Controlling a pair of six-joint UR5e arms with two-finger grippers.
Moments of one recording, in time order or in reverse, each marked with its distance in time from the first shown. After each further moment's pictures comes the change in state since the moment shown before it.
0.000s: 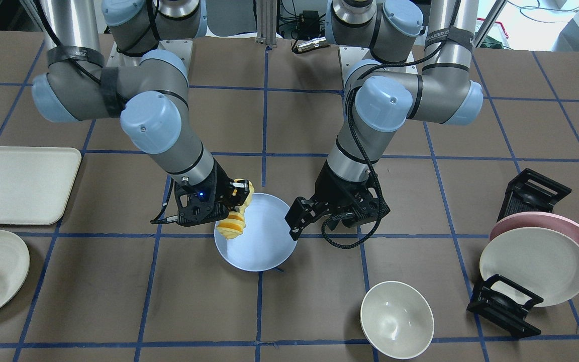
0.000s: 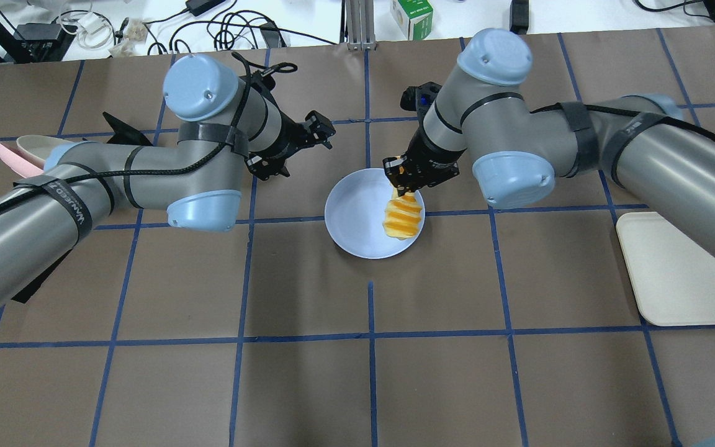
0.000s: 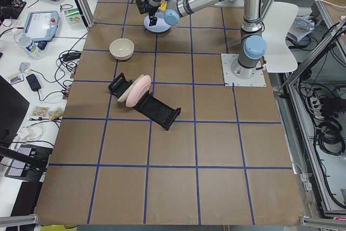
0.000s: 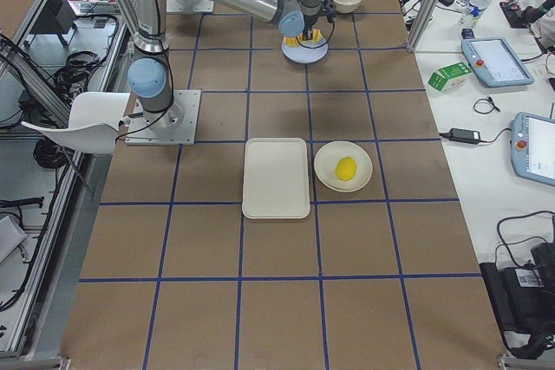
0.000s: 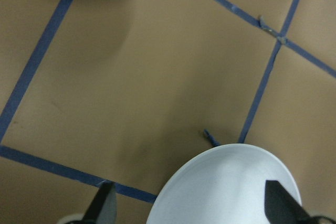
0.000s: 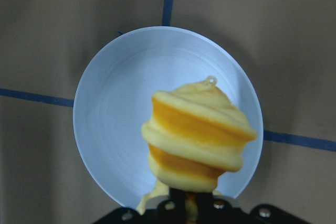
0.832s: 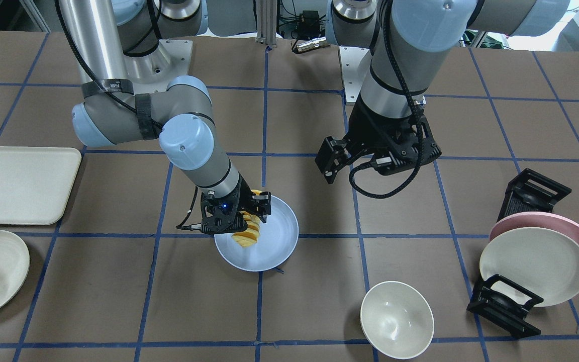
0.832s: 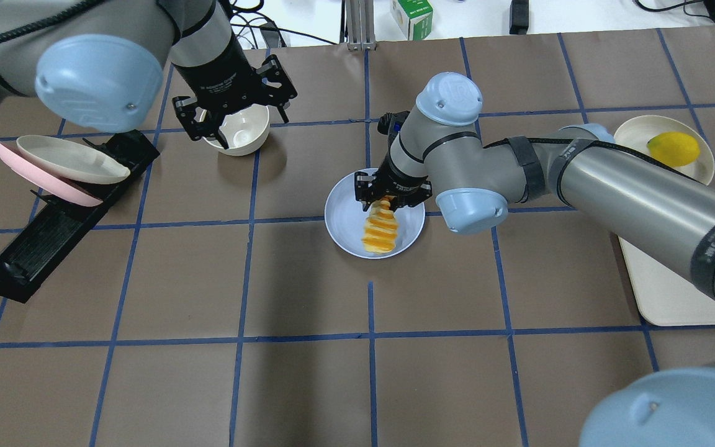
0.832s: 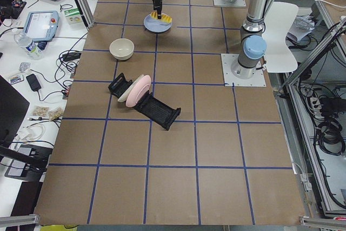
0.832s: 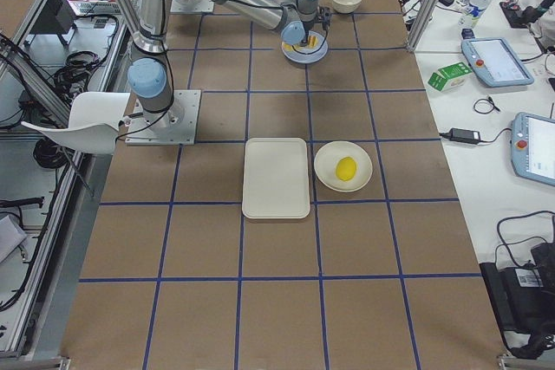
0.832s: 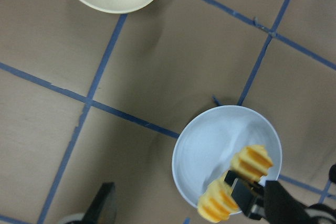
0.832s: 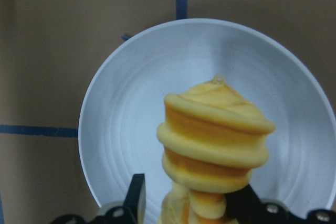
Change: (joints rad) left arm 0.018 0.138 0.326 -0.760 0.187 0.177; right arm 0.049 0.082 0.015 -0.137 -0.001 0.154
